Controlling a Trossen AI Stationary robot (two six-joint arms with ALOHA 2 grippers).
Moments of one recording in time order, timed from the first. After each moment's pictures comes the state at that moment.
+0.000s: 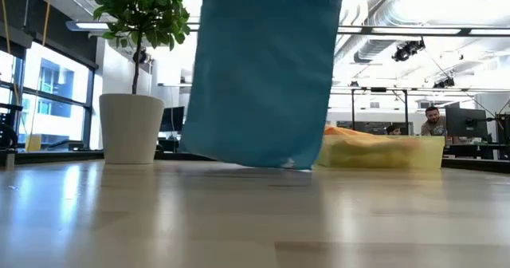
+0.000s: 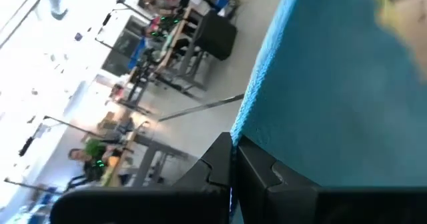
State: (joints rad) left arm 0.00 1.32 1.34 -0.38 -0.94 0.67; right arm 0.23 1.51 1.57 -1.29 1.27 0.06
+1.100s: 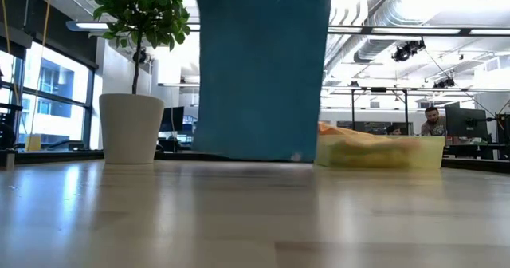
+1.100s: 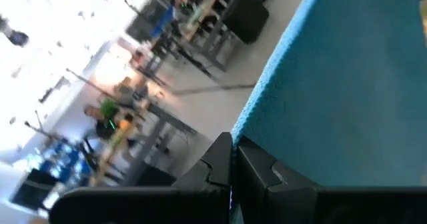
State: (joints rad) left arm 0.13 1.32 1.34 -0.31 -0.96 0.60; right arm 0.05 1.51 1.75 -1.19 1.10 -0.15
